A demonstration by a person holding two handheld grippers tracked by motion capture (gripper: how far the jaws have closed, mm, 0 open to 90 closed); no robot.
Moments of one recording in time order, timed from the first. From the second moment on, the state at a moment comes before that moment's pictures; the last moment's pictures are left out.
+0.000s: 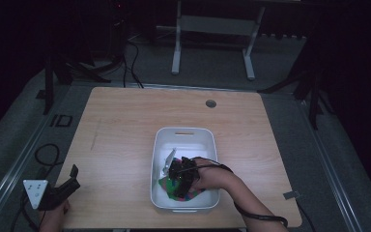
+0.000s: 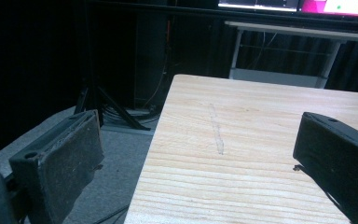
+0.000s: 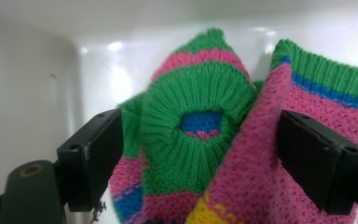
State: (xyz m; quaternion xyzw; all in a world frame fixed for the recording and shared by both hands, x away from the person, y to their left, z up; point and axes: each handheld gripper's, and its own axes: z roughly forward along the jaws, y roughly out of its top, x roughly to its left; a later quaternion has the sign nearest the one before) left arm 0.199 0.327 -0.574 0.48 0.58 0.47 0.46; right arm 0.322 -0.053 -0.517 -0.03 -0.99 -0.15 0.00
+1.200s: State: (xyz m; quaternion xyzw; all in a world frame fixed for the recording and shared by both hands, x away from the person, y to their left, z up) left arm 0.199 0.326 -0.574 0.48 0.58 0.47 0.46; right arm 0.324 -0.063 -0.397 0.01 -0.97 -0.20 -0.11
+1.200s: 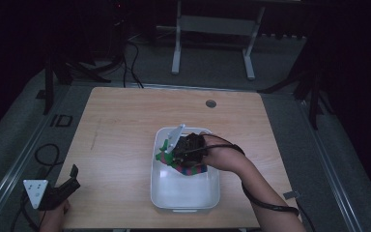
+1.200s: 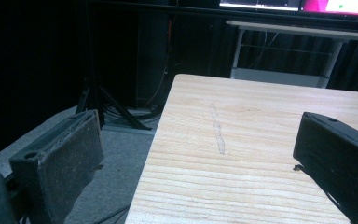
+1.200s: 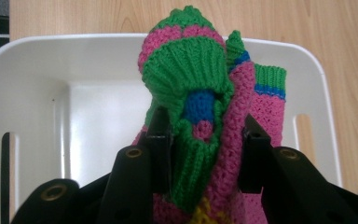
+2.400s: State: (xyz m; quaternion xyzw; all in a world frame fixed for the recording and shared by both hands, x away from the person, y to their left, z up) left arm 0.199 0.325 -0.574 0.48 0.58 0.48 0.46; right arm 0.347 -0.227 -0.355 -0.12 -0.95 -0.21 -0.18
